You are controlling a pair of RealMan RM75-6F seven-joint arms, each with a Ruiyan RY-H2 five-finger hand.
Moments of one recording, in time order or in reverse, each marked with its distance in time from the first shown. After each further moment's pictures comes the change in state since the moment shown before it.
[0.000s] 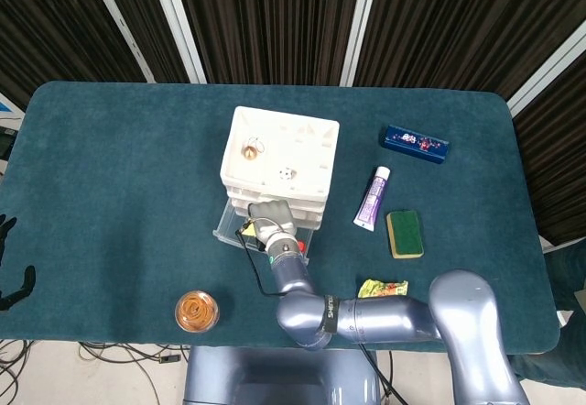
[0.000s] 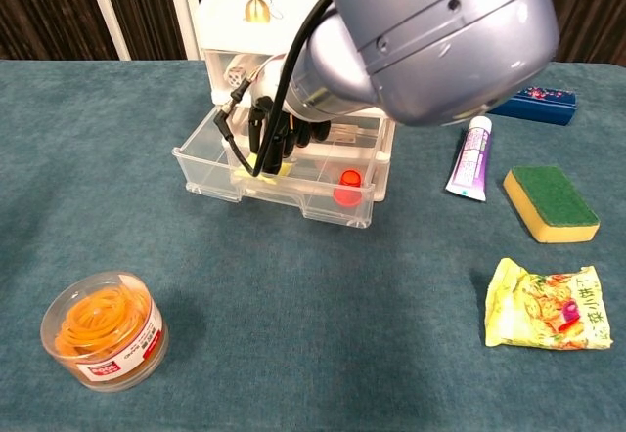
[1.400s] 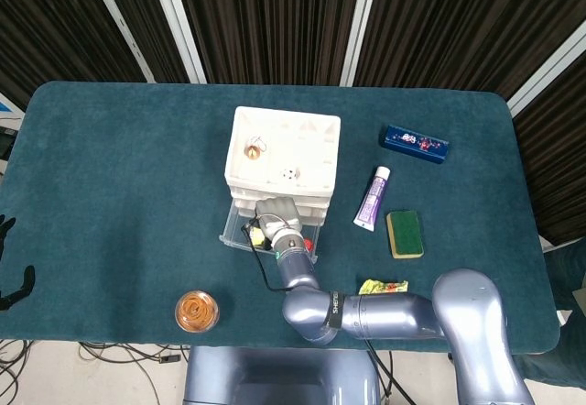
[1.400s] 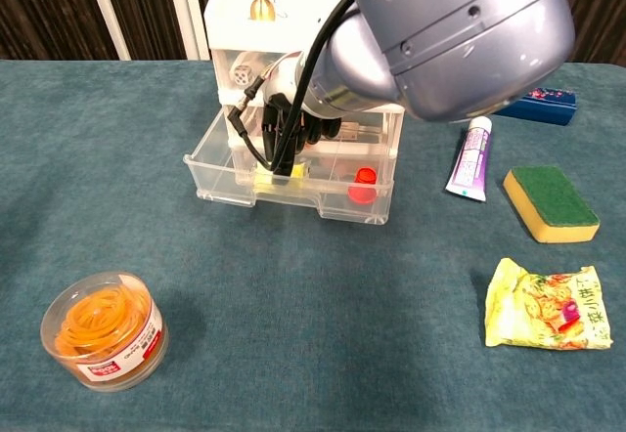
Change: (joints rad) left arm 0.000 -0.001 -0.004 -0.005 -0.013 -0.005 -0.003; right arm -0.002 0.023 -0.034 0.016 -0.011 -0.033 0.041
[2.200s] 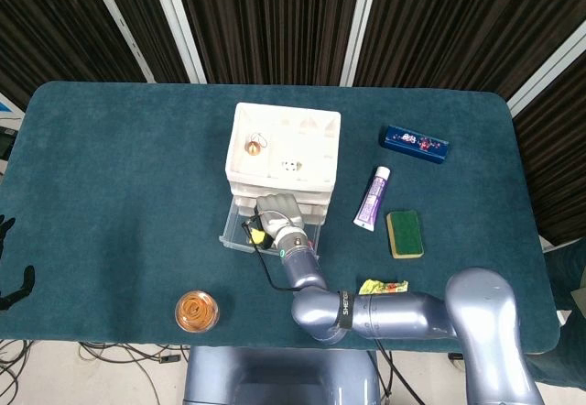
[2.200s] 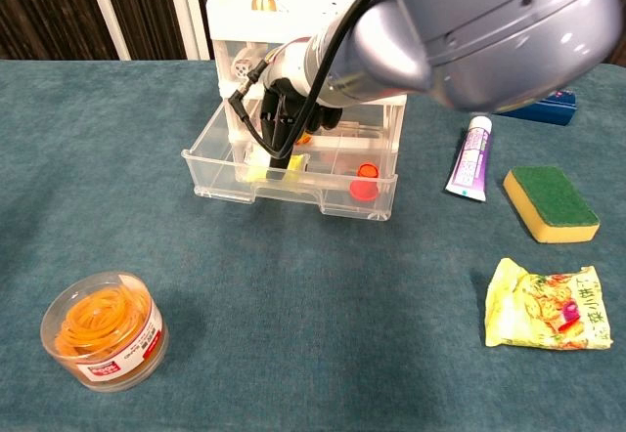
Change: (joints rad) left arm 0.001 0.001 -0.002 -0.003 -0.006 -0.002 0.000; right arm -0.041 0.048 -0.002 -0.064 -0.061 -0.026 0.094
